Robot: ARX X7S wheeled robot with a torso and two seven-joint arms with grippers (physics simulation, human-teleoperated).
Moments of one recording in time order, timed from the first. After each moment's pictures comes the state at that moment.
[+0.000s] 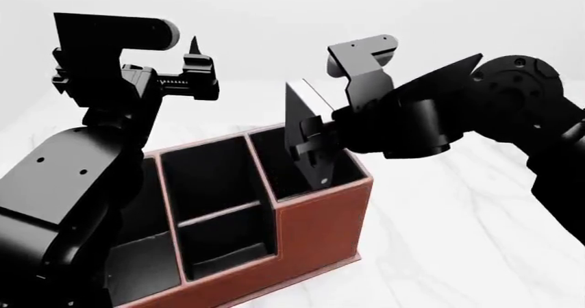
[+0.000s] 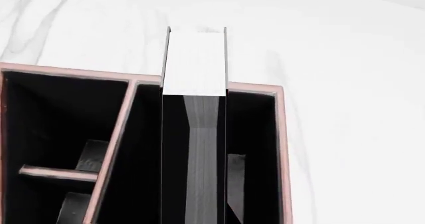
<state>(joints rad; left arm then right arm) -0.86 -0.26 0.10 0.41 -0.39 -1.01 -0.25 1.62 0.46 -1.22 0.30 1.92 1.01 0.63</state>
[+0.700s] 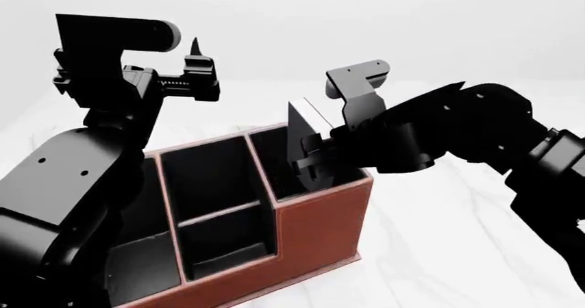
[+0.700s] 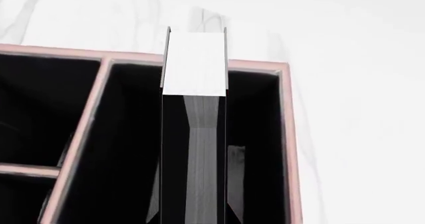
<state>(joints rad) -0.86 -0.26 0.11 0.41 -0.41 -1.01 -0.26 1.55 0.43 -1.27 0.37 1.81 0.95 0.52</state>
